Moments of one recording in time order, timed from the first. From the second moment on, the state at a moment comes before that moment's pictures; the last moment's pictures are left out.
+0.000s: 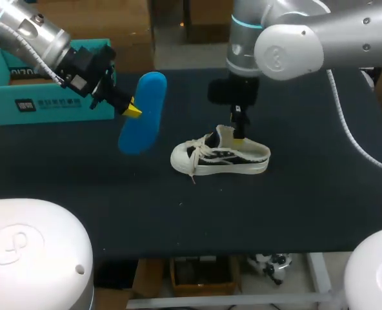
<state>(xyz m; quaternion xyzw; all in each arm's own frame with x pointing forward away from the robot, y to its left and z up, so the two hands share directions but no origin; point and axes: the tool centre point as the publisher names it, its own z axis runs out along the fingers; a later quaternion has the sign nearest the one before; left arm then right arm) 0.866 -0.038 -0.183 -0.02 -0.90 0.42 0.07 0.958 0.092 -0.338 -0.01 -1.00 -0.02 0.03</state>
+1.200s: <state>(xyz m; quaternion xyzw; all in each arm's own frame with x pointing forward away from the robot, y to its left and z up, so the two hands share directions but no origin) 0.867 -0.015 -0.199 -0.01 -0.90 0.42 0.07 0.951 0.104 -0.354 -0.07 -1.00 0.01 0.00</state>
